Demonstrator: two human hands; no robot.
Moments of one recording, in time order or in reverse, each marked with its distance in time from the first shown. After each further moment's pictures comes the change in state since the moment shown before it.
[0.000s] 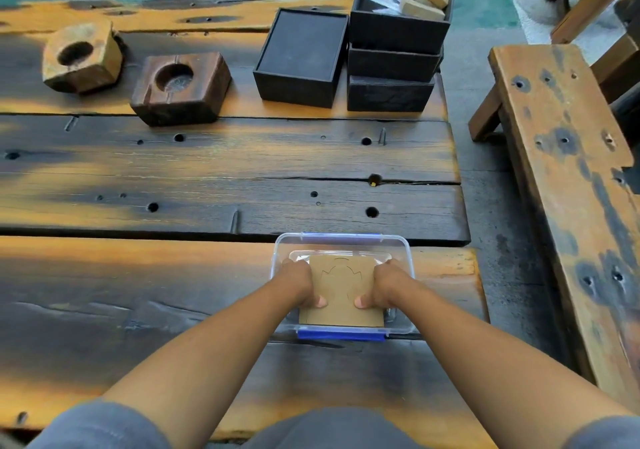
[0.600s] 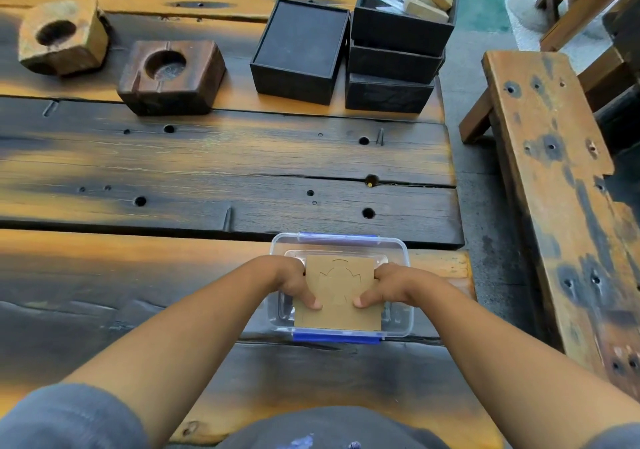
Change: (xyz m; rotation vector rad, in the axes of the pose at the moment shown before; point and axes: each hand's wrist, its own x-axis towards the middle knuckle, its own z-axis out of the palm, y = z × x) left_hand 0.005 -0.016 -0.036 -0.251 -0.452 0.122; right_hand -0.014 0.011 -0.029 0.226 -0.206 -0.046
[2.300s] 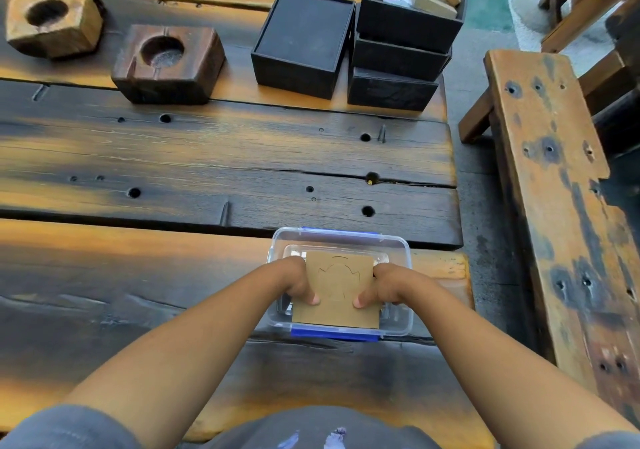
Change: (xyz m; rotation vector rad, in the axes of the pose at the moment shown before) left_hand -0.001 0.009 0.015 -0.074 0.191 -0.066; right_hand -0.003 -0.013 0.004 -0.032 0.041 0.081
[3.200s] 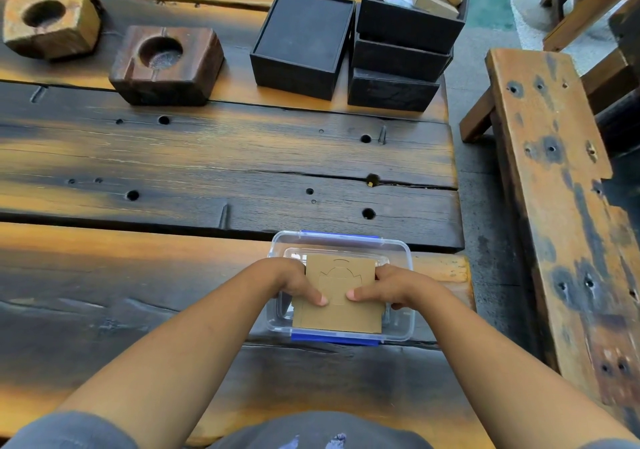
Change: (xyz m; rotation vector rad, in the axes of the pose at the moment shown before) left_hand 0.012 -0.007 -0.014 -0.118 -0.216 0.011; right_hand 0.008 0.010 -0.006 0.153 -0.073 -0.059
